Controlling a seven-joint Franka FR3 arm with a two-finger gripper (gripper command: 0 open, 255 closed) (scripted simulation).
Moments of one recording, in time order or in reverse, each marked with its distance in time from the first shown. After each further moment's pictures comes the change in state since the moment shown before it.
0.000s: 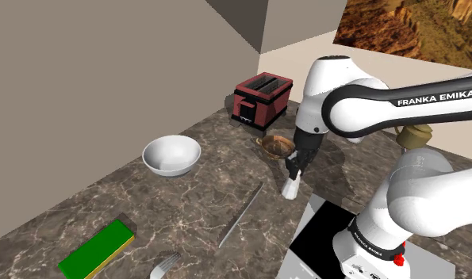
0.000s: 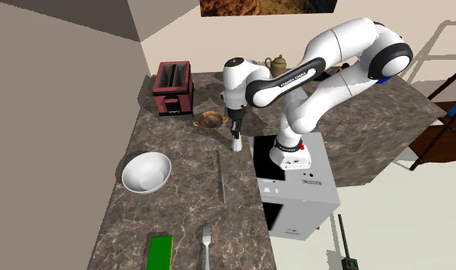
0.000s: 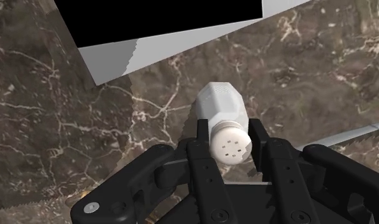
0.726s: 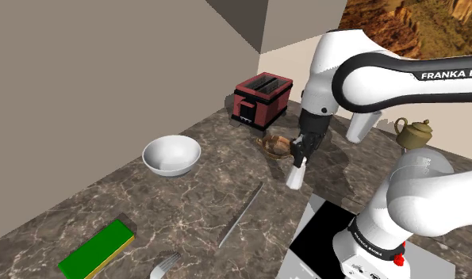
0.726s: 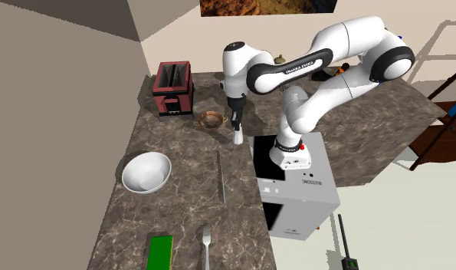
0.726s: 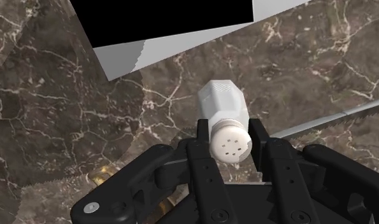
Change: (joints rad) arm -0.009 -0.050 -0.016 0.116 -0.021 -0.168 0.010
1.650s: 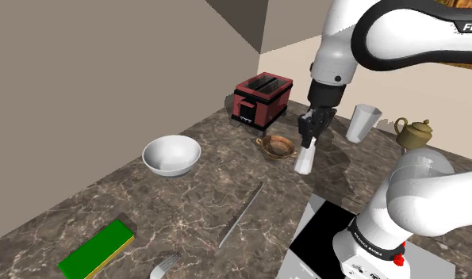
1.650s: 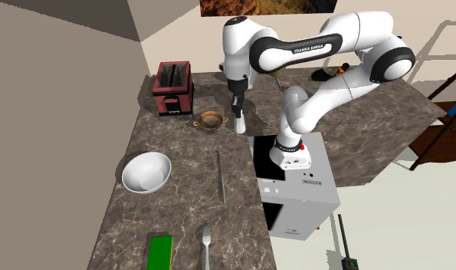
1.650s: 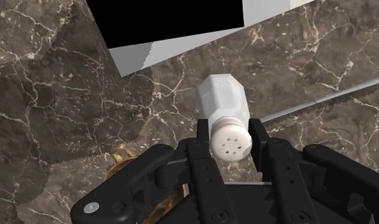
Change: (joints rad) arm -0.007 -0.016 -0.018 0.184 -0.020 -0.200 0.014
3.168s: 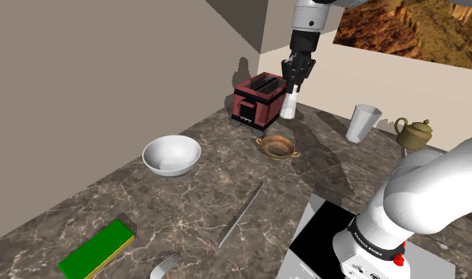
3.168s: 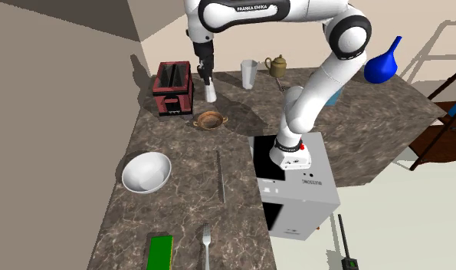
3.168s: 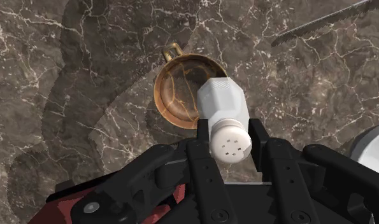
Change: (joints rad) arm -0.078 0.491 -0.180 0.523 -0.127 -0.043 -0.194
